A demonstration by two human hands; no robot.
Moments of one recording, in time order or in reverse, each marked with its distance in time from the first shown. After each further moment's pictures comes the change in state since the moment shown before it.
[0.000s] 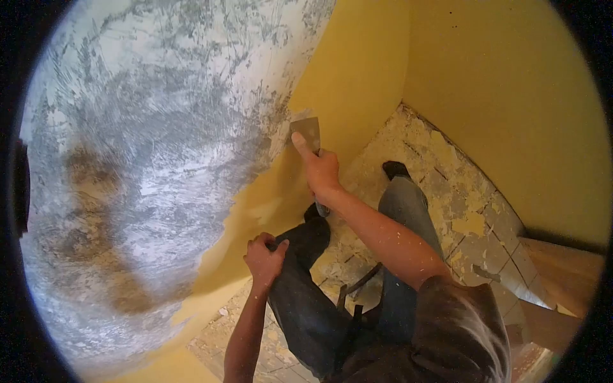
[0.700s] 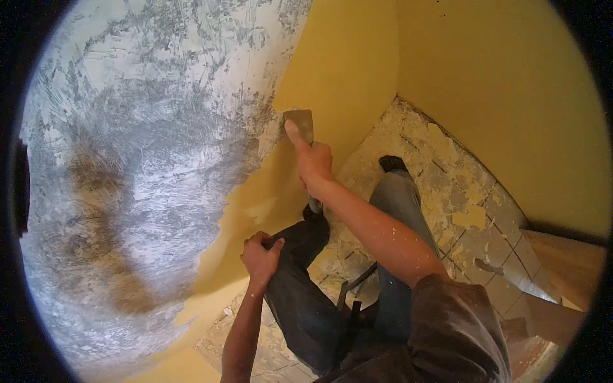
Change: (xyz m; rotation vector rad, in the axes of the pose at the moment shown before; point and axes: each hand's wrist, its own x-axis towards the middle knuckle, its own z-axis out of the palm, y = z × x) left_hand 0.001 -0.003 0.006 0.003 -0.018 -0.010; right_hand 0.001 -0.018 -0.010 0.057 -0.044 0.175
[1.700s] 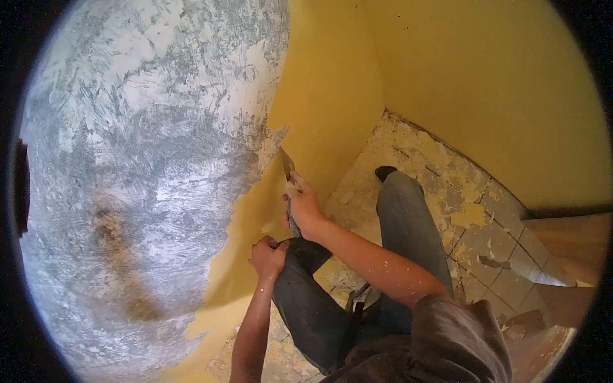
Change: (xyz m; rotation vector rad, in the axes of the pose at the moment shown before) left_hand 0.000 0.020 0.001 0.088 0.026 -0.040; right_hand -0.079 0.034 -0.011 0.275 -0.271 0.016
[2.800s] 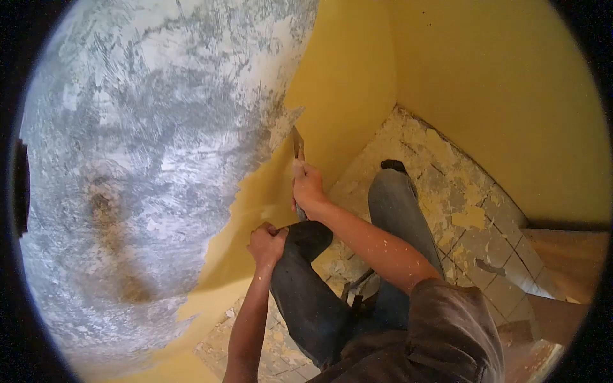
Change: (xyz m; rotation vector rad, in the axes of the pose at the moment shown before) left_hand -0.004 -0.017 -0.002 -0.021 -0.025 -0.051; right_hand 0.024 0.021 0.006 -0.163 0.013 -0.095
